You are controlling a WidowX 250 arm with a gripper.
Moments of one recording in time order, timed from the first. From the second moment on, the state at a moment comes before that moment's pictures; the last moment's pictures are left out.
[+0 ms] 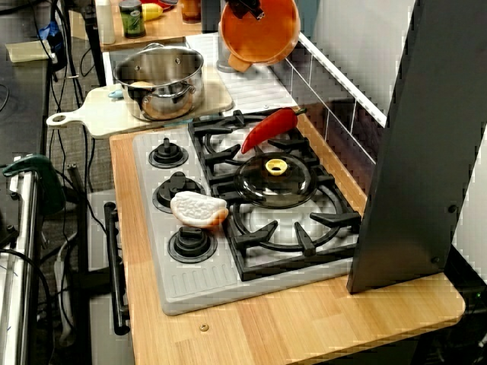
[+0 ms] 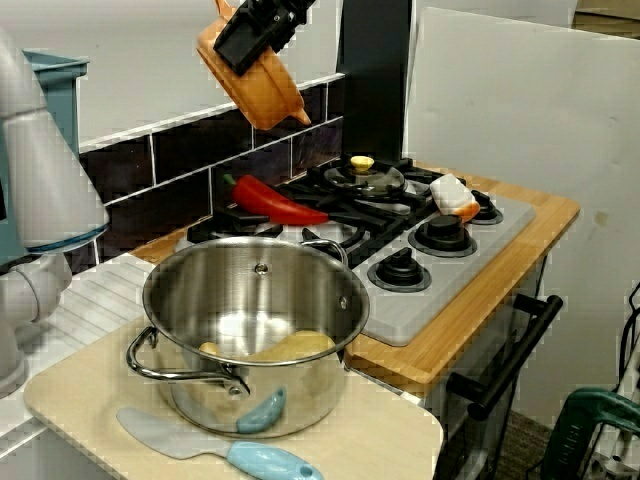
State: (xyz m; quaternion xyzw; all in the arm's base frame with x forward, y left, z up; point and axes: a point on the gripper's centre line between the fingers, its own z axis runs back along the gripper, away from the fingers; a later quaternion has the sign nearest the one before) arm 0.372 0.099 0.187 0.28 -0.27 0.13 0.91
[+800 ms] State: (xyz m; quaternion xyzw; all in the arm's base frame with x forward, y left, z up) arm 0.389 0.119 0.182 0.20 -0.15 0.07 0.97
